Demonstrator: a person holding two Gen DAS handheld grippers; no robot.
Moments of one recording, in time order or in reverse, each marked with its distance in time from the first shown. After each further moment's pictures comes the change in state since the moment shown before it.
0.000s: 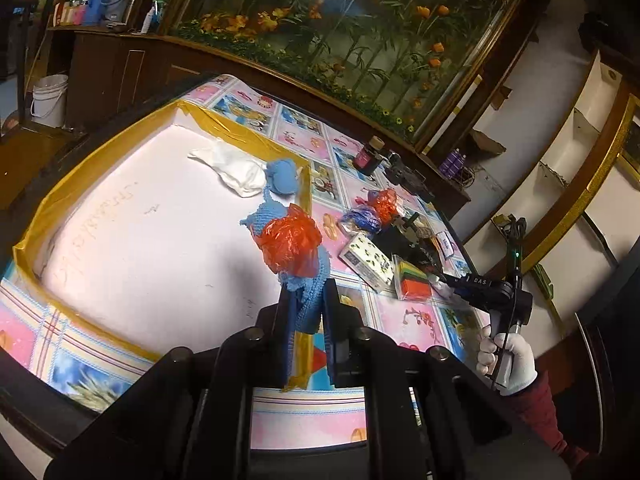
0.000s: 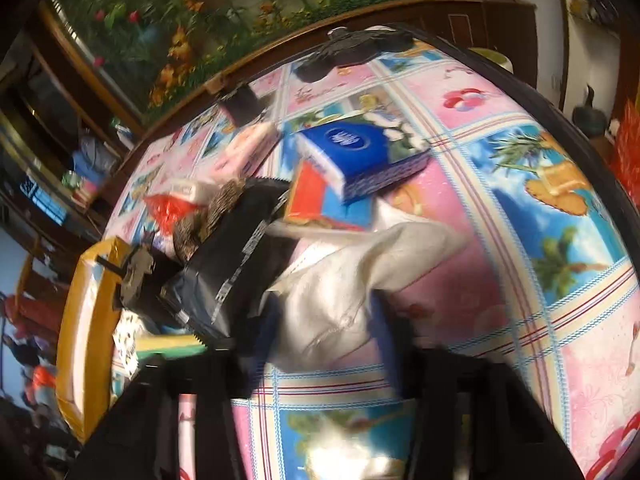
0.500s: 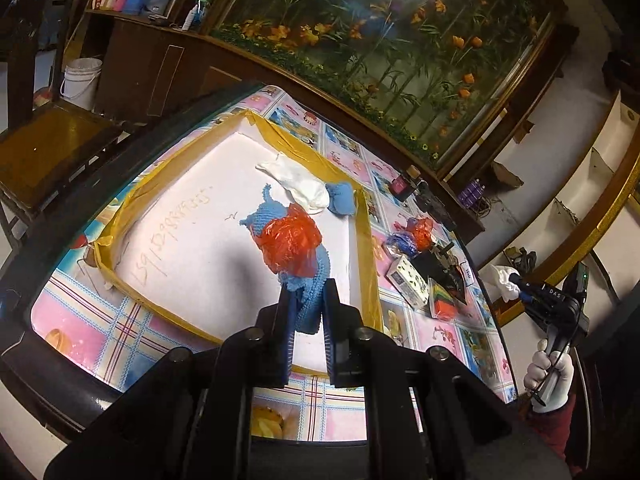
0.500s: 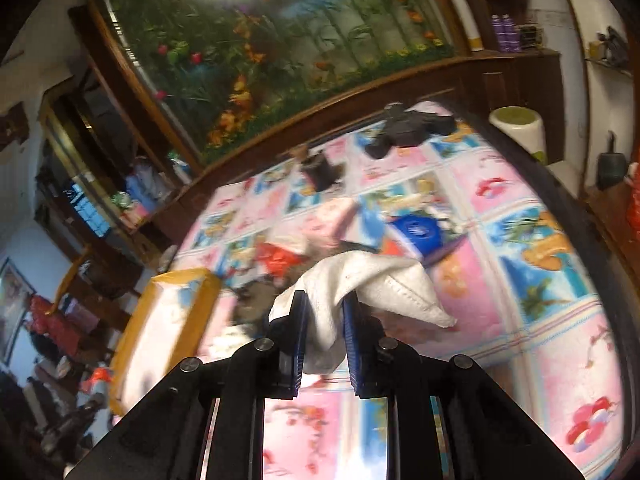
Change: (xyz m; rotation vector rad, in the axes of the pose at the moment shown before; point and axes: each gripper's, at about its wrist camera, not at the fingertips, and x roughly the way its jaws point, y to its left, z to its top) left arm -0.018 0.061 0.005 -0.103 -0.029 0.038; right arm -0.110 0.037 -0.024 -0.080 -0.206 0.175
